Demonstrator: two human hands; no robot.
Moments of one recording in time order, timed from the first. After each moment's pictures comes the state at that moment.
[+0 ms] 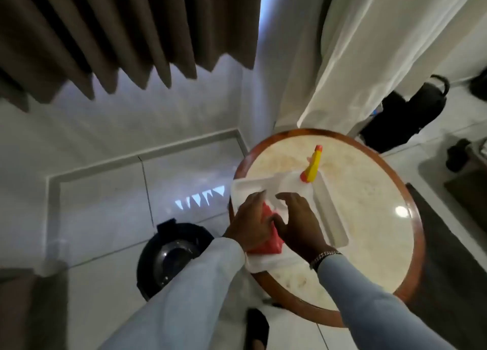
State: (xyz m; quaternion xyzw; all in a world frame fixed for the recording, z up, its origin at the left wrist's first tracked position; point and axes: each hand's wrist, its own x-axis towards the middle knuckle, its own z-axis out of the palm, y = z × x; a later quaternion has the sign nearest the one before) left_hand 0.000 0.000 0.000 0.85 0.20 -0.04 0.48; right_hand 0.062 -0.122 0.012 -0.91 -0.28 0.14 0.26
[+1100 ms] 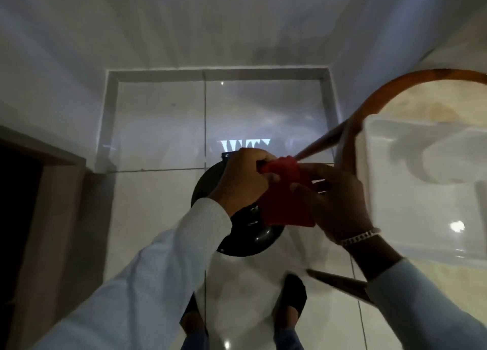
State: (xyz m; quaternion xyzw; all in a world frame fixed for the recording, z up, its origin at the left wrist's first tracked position) left_hand -0.141 0.151 -0.113 0.78 0.34 0.05 0.52; right_hand -0.051 0.013 -0.084 -0.87 -0.29 0.24 0.34
